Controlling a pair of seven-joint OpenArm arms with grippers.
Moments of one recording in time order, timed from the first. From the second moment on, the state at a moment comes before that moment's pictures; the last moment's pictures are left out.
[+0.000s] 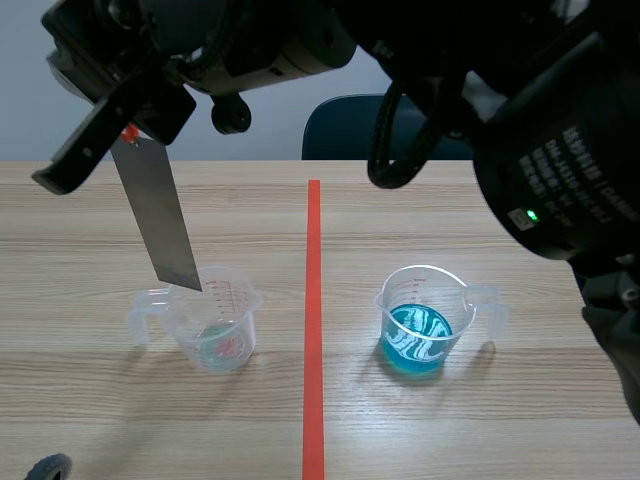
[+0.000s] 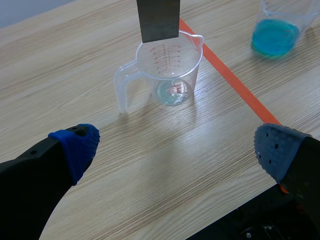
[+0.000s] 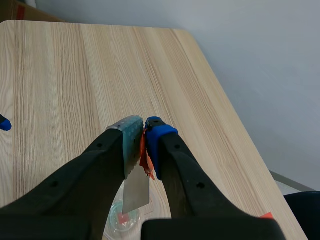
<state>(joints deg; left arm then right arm) 78.9 -42.1 -8.5 123.1 -16.6 2.6 -23.0 23.5 9.7 -41.6 115.9 22.8 23.6 -45.8</state>
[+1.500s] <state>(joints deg) 78.9 -42.1 -8.5 123.1 -16.6 2.6 -23.0 11.3 30.7 -21.3 129.0 28.8 26.8 -41.2</state>
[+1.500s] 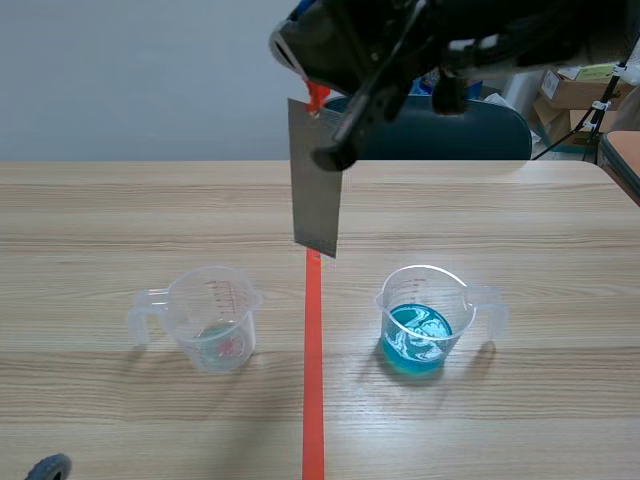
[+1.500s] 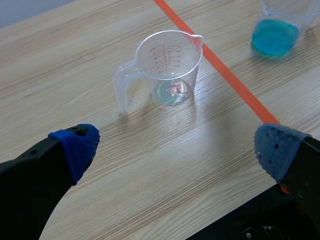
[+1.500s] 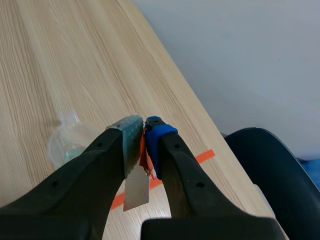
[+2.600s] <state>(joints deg) 78.9 -42.1 -8.5 123.1 -16.6 2.6 -23.0 -7.1 47.9 -0.5 131.9 37.0 33.1 -33.1</state>
